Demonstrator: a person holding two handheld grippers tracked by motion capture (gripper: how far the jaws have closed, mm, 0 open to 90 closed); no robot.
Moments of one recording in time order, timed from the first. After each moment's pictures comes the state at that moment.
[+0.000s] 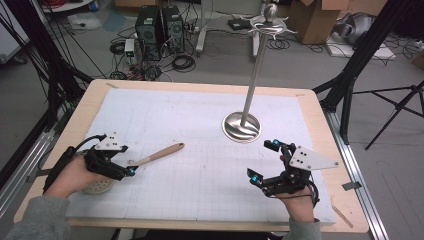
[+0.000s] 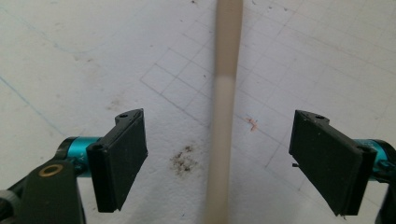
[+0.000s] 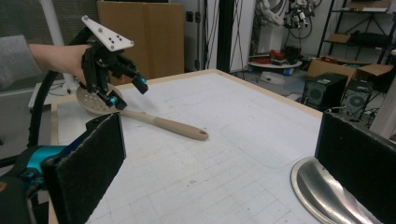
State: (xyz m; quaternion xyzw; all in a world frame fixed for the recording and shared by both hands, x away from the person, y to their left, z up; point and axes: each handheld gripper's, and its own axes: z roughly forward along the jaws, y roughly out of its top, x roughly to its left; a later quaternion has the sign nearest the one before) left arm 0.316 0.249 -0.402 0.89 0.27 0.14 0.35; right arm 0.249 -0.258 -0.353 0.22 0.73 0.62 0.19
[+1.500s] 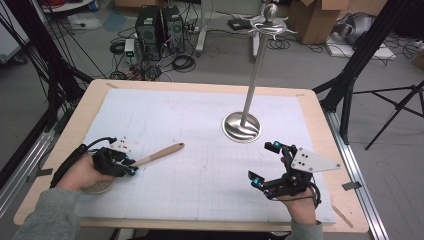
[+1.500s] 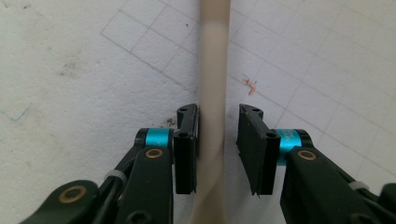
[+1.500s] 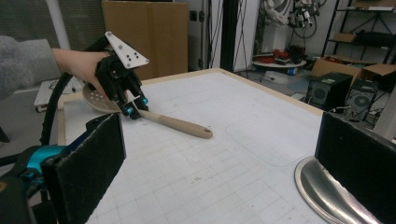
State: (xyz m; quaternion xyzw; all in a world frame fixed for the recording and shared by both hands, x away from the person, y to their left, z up) left arm 0.328 0.244 -0.420 0.92 0.26 0.09 0.27; right arm 0.245 -0.261 -0.353 0.22 0.73 0.62 0.19
